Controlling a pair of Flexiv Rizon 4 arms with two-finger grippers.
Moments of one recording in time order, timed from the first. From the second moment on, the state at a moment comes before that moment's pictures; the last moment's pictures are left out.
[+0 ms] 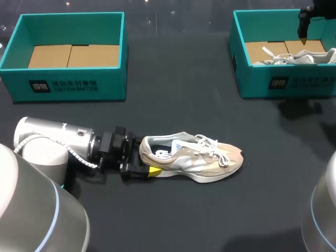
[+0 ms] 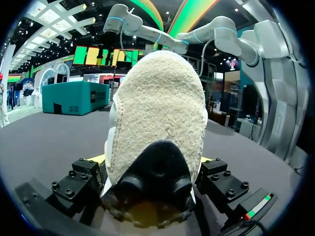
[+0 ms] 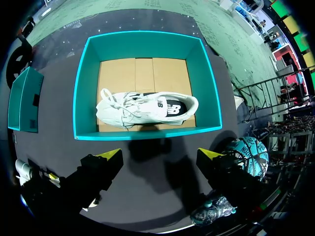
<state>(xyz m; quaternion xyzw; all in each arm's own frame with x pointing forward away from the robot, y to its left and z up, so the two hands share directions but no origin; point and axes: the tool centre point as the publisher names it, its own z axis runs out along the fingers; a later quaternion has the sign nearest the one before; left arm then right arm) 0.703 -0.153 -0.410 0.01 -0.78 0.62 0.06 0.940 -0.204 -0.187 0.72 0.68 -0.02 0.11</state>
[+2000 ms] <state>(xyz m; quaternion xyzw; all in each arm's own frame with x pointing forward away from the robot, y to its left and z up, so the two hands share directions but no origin) 0.703 -0.152 -0.410 0.01 -0.78 0.63 0.06 0.814 0.025 -0.192 0.76 0.64 -0.02 0.12</state>
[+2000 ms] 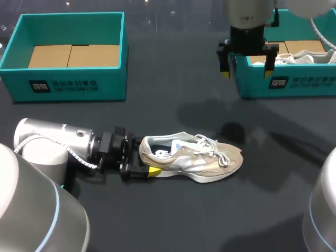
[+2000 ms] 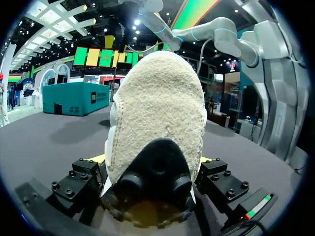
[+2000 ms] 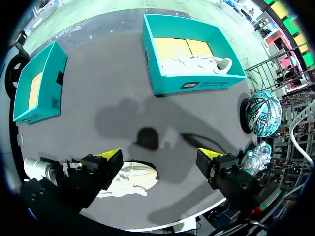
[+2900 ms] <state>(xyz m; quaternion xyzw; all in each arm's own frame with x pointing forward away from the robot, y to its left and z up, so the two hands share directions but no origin) 0.703 -0.152 -0.410 0.01 -0.78 0.63 0.06 0.714 0.116 -0.231 0.74 0.66 -0.03 0.13</state>
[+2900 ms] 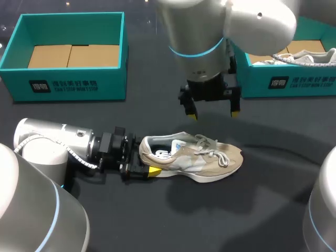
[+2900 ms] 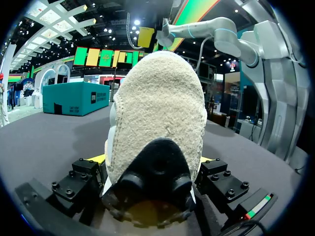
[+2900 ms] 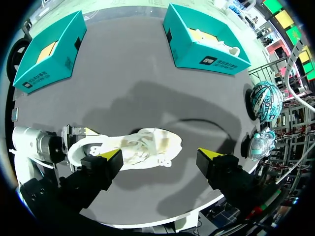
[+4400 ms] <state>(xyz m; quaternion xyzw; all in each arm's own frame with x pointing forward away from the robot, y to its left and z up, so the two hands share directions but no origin) 0.703 -0.152 -0.410 0.01 -0.78 0.63 0.06 0.669 0.188 -0.275 0.69 0.72 -0.01 0.11</state>
